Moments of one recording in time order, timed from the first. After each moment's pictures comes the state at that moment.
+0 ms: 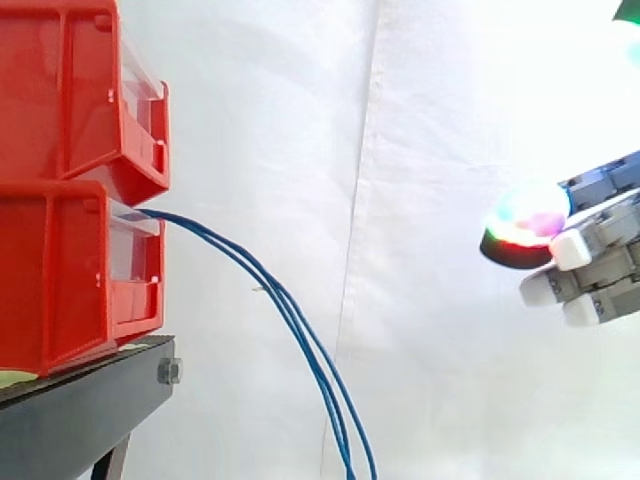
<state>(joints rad) 0.15 -1.88 -1.65 -2.79 -1.18 -0.09</state>
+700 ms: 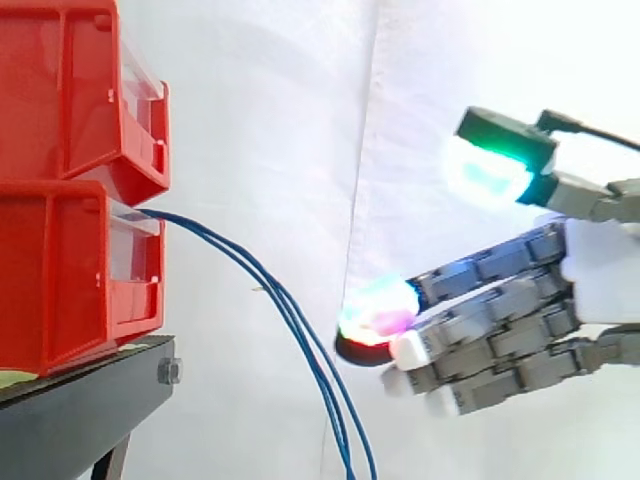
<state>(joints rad) 0.15 -2.14 -1.45 -2.72 -1.11 -0.11</state>
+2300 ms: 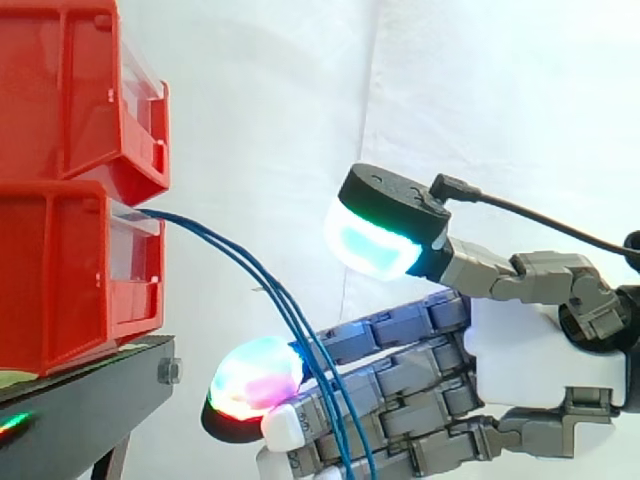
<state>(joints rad) 0.18 -2.33 -1.27 -2.64 -1.11 -0.11</state>
